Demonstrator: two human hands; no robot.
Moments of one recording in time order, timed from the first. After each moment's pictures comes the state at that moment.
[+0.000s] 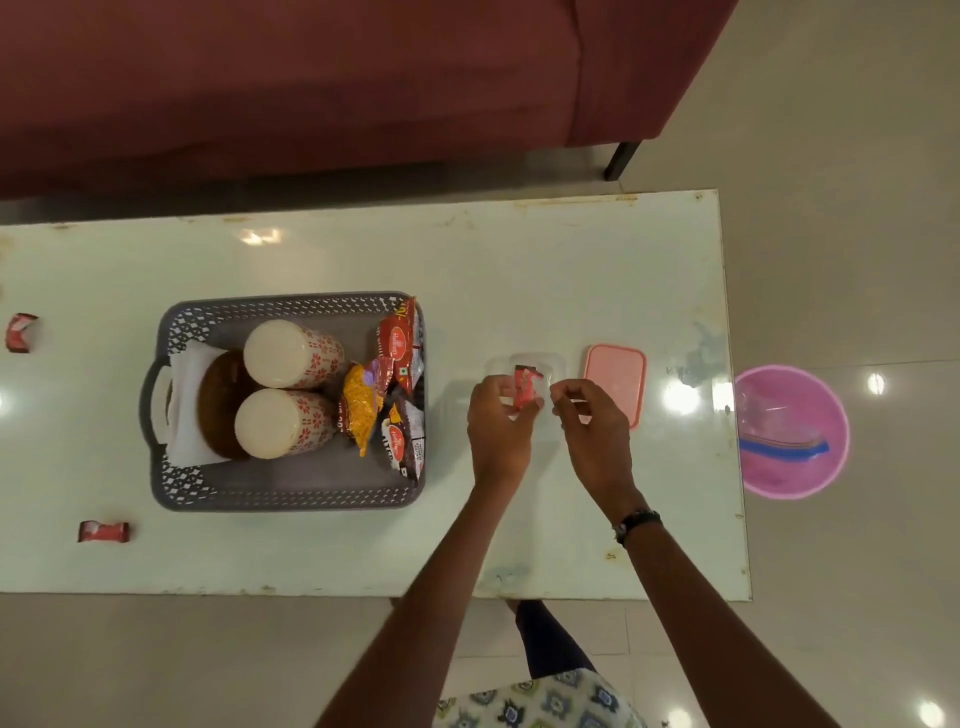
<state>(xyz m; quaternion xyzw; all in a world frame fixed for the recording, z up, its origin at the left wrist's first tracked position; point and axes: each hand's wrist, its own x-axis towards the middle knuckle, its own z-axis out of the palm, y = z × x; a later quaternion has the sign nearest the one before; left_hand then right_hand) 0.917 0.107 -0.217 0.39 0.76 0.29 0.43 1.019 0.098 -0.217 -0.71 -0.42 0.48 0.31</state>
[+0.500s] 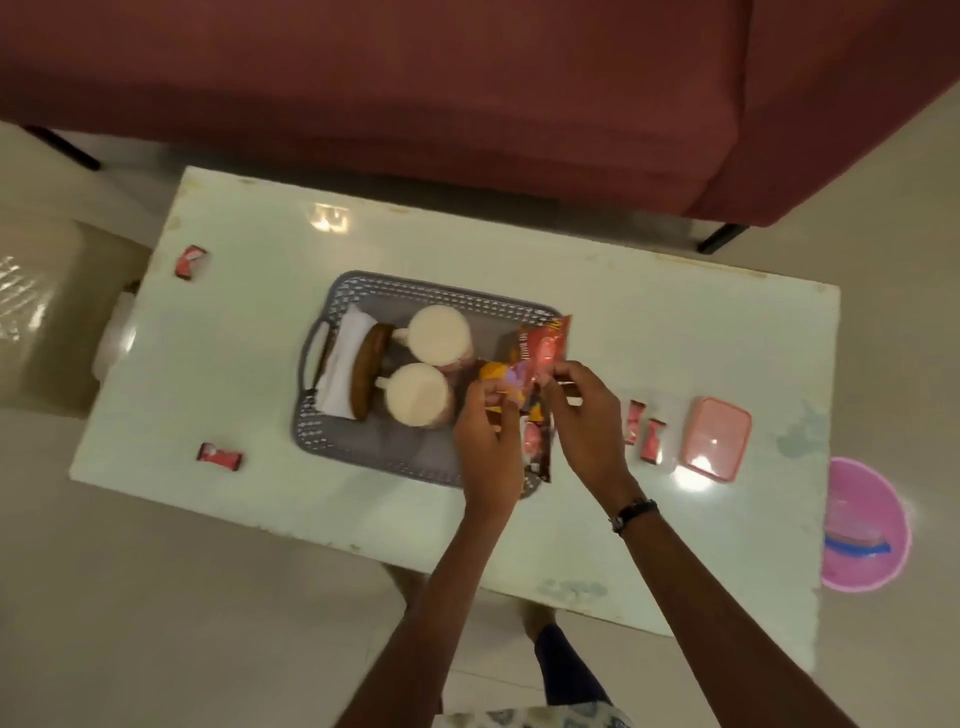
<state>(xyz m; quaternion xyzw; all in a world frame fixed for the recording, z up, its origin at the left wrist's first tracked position) 0.774 0.071 -0.148 0.32 0.77 0.45 0.33 0.864 0.116 -0.156 -0.62 -0.55 0.48 0.29</state>
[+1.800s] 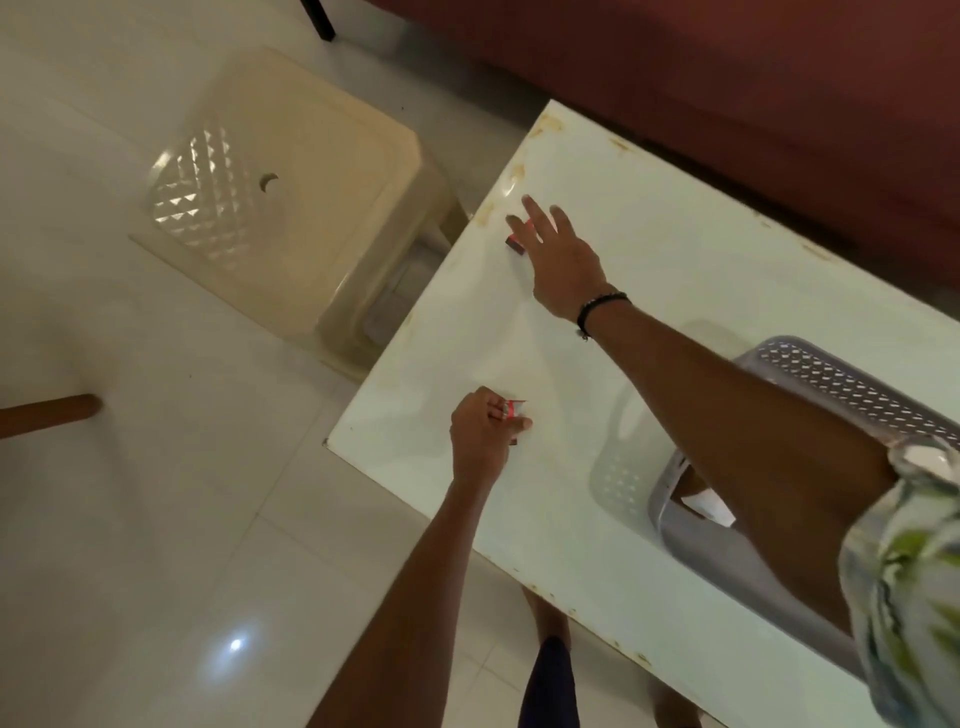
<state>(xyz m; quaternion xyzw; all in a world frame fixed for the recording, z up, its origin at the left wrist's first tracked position) 0.335 0.000 -0.282 0.12 0.83 0.37 0.40 0.333 0.208 -0.269 -0.31 -0.93 0.14 -0.09</state>
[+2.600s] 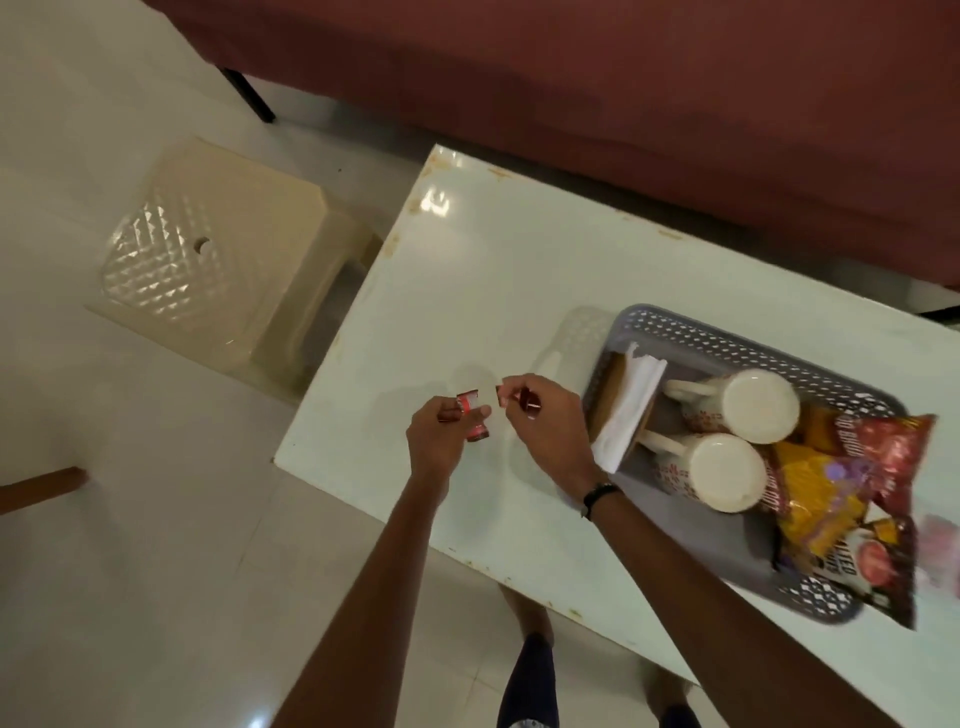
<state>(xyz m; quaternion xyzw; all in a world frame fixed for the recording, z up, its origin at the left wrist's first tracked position) 0.392 0.015 -0.227 0.10 0.81 0.40 0.42 0.509 0.083 -0.220 -0.49 -0.67 0.51 0.21</state>
